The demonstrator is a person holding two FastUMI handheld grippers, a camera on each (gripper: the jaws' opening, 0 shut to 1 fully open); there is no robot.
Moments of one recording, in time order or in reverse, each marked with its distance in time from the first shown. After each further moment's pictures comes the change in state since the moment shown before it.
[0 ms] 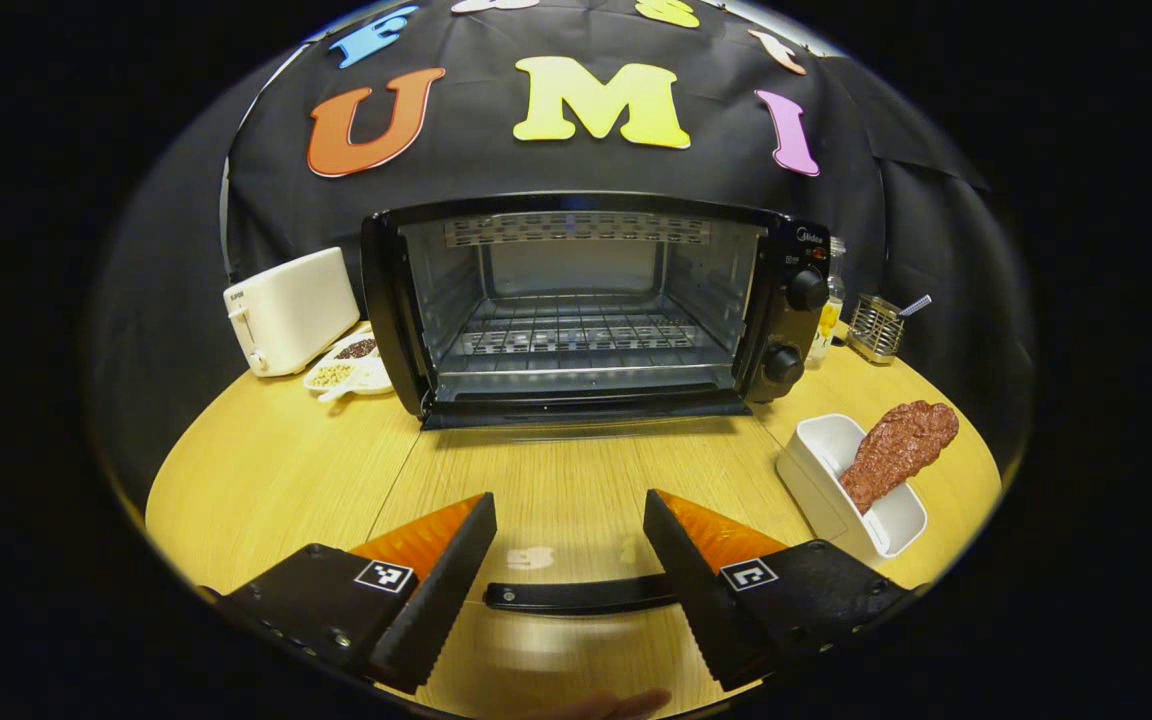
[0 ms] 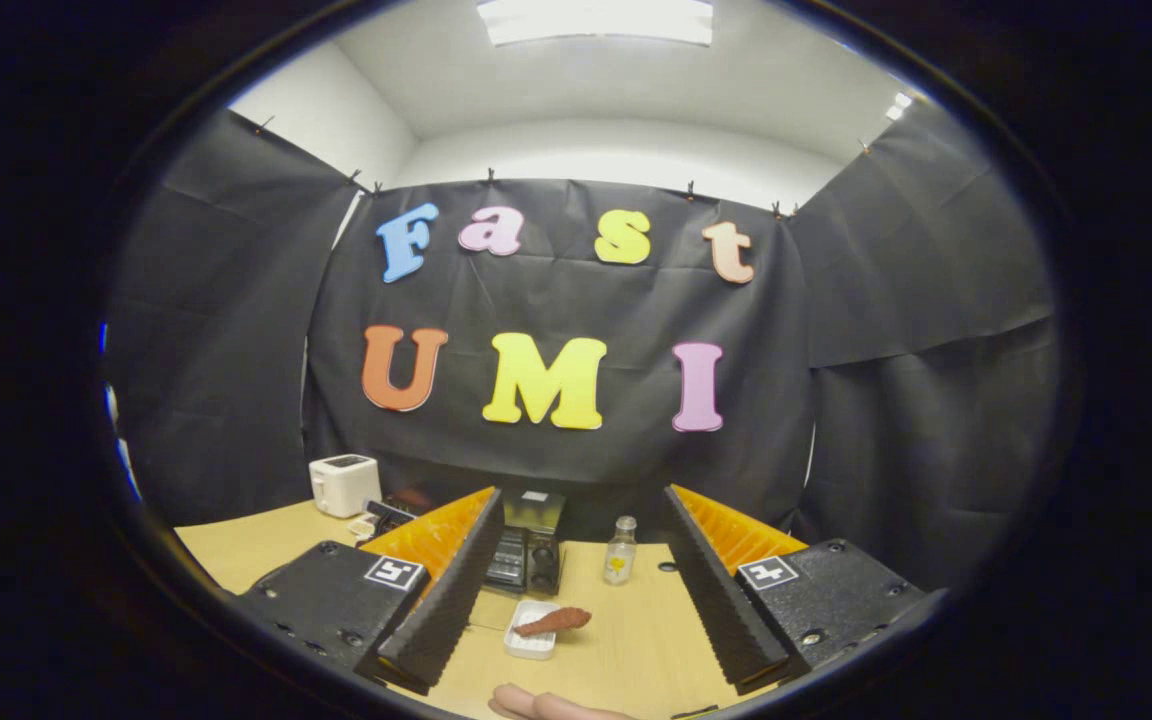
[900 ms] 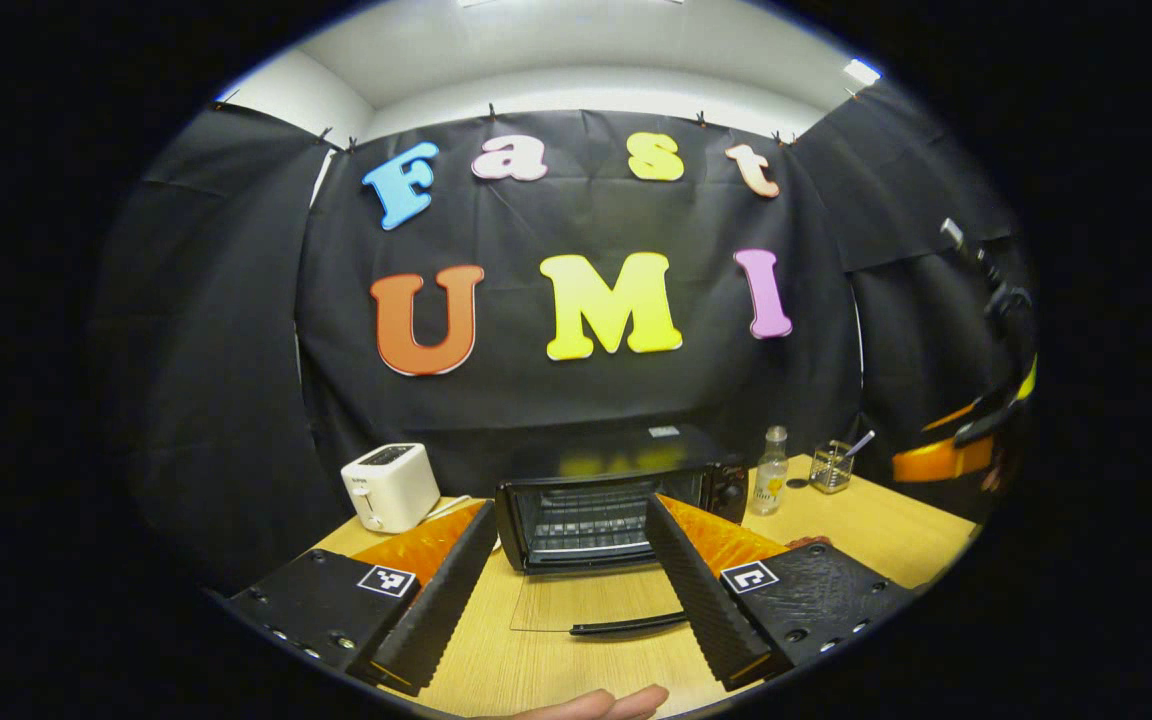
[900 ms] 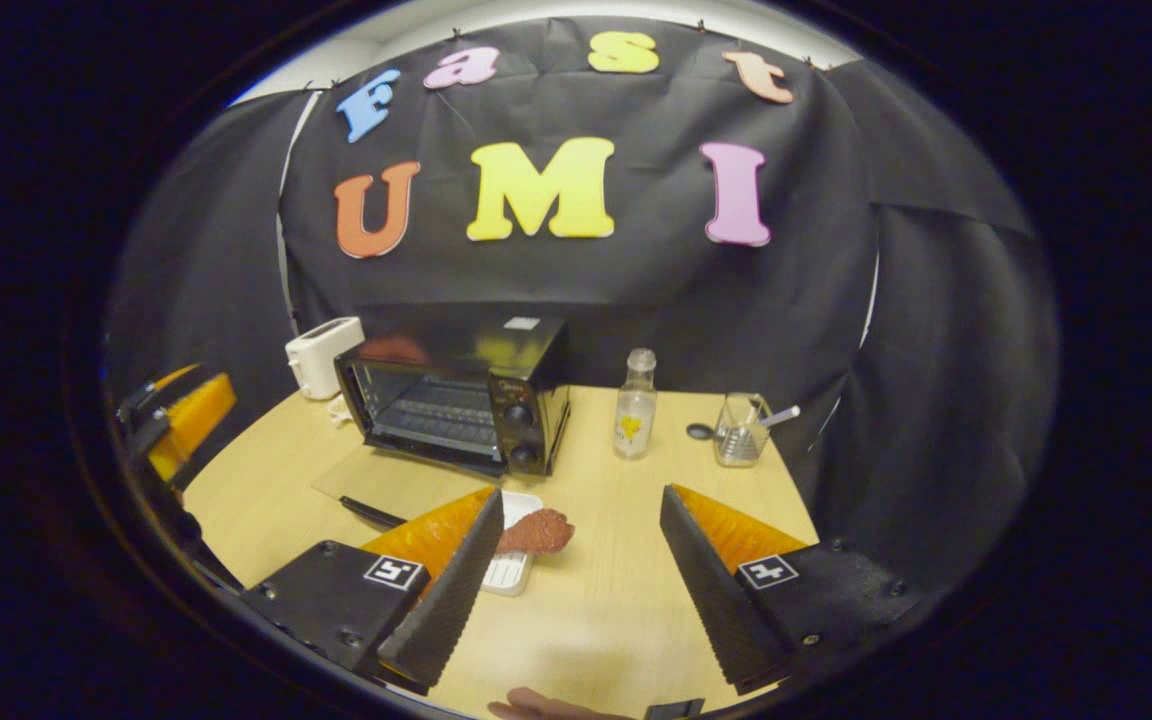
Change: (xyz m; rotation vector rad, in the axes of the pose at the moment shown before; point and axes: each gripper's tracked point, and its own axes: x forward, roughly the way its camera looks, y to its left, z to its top) left arm -0.230 0.018 0.160 0.044 -0.501 0.094; right arm 0.134 -0.045 -0.186 0.071 0.614 0.090
